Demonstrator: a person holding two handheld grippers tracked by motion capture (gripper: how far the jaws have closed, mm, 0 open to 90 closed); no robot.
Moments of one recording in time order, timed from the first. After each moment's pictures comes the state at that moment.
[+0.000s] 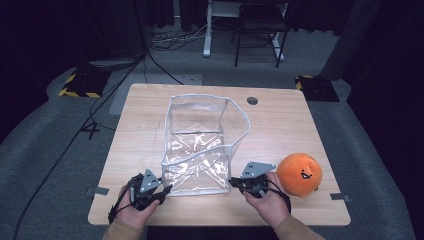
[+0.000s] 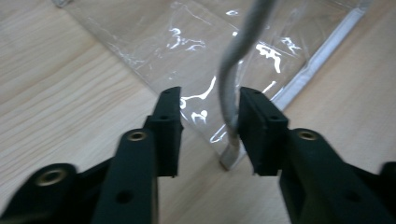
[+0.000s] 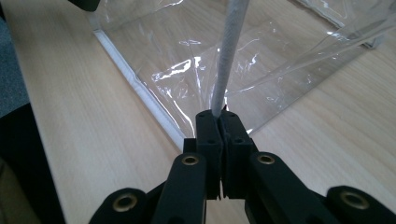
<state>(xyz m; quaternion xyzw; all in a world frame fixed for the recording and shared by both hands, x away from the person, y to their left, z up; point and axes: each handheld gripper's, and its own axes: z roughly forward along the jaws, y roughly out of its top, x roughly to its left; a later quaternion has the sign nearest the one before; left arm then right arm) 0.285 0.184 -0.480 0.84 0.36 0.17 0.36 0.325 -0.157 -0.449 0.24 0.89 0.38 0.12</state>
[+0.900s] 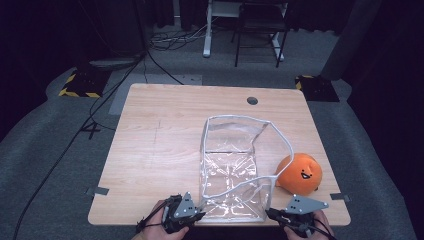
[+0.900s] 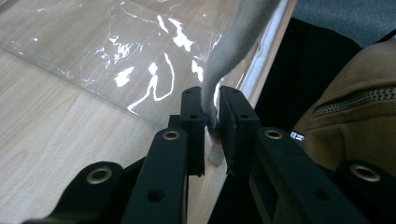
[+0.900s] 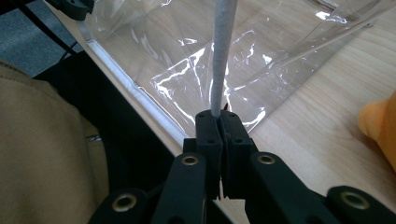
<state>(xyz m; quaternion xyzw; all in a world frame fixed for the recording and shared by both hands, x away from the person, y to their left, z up) 0.243 0.105 -0.476 0.90 0.22 0.07 0.37 0.233 -0.251 -0.447 0.32 0.87 0.37 0.12</state>
